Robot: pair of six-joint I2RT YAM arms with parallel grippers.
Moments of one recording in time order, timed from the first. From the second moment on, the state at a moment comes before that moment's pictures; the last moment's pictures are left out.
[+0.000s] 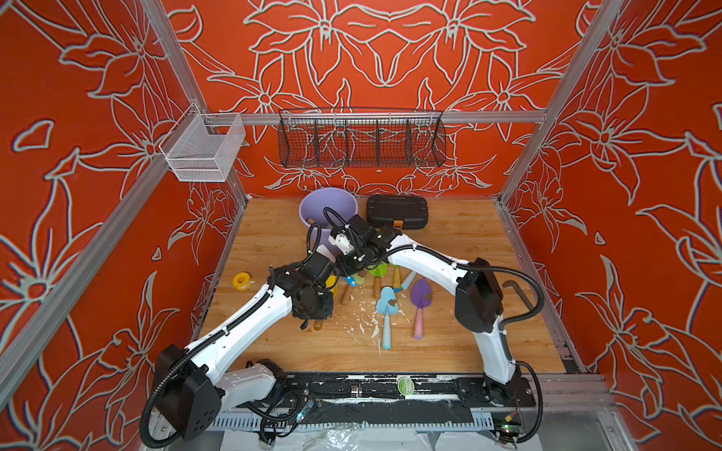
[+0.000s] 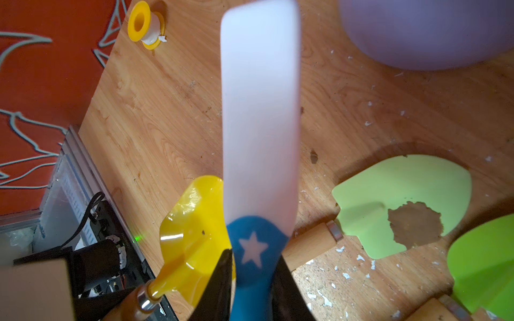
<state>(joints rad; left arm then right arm) -0.50 1.18 0.96 -1.10 0.05 -0.56 0.84 2.08 1.84 -0.76 -0.33 0.34</state>
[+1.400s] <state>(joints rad) 0.05 0.72 0.22 0.20 1.18 -1.29 0.71 1.62 0.84 0.65 -0.83 1.23</state>
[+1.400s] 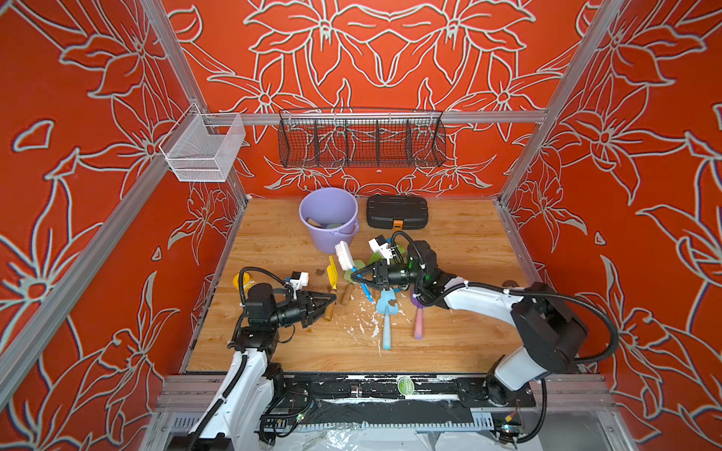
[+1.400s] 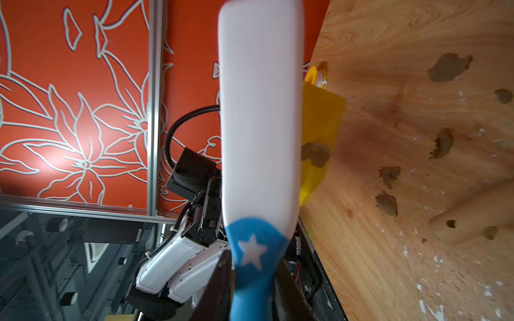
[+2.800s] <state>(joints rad) 0.08 0.78 0.31 0.10 1.22 -1.15 0.72 1.57 0.86 0.44 -0.78 1.16</state>
